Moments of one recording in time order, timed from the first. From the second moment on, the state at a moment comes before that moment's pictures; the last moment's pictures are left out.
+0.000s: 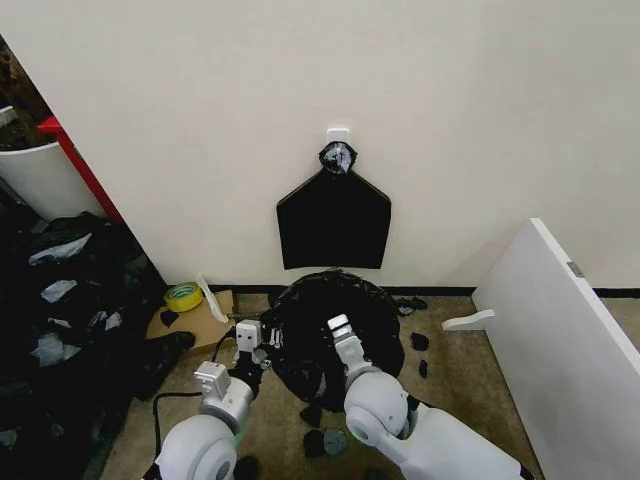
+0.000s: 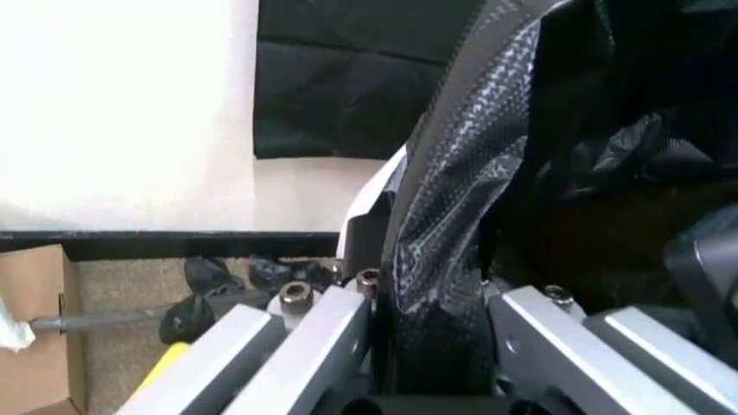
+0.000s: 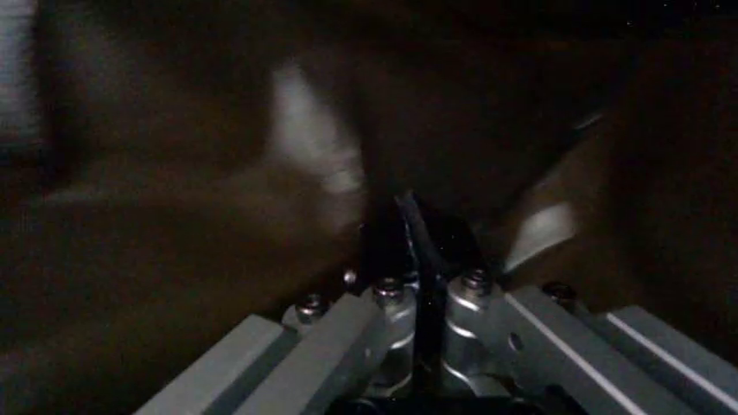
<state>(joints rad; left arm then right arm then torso) 1.43 -1.11 -0.20 -2.14 -0.54 0.14 -0.21 -0.91 1.16 -0.38 1.95 0.68 -0.64 0.73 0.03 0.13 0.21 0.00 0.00</state>
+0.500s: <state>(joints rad) 1.43 -1.09 -0.21 -2.15 -0.54 0.14 -0.21 -0.86 1.12 -0.45 1.91 0.74 -0.73 0.84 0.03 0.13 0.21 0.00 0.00</state>
